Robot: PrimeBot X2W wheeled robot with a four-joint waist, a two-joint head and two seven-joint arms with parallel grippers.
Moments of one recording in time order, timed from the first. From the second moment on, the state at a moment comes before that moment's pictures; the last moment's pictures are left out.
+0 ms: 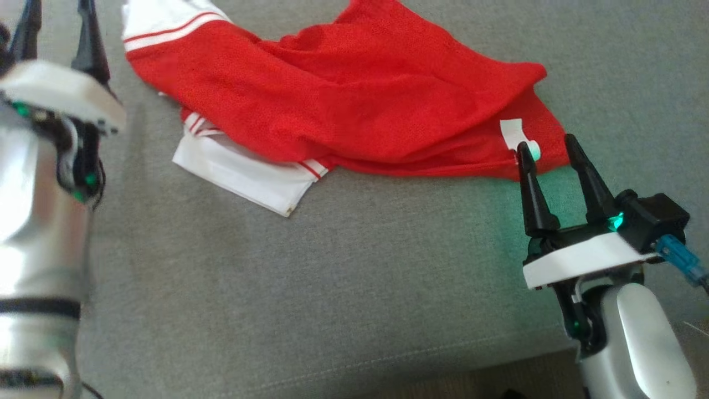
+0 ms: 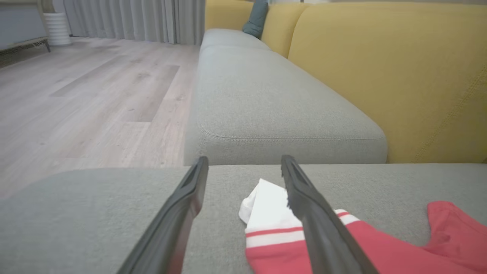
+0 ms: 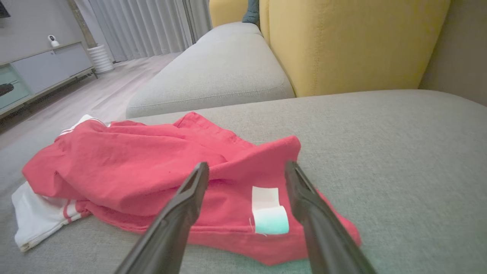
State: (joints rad) left arm -0.84 0.29 -0.21 0.78 -0.41 -0.03 -0.25; right arm -0.18 -0.05 0.09 0.07 0.18 0.13 -0.06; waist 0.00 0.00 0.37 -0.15
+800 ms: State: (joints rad) left arm -0.08 0.18 -0.12 0.11 -0.28 0.07 -0.25; right arm -0.14 -0.05 0.06 0.07 0.12 0.13 0.01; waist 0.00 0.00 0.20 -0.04
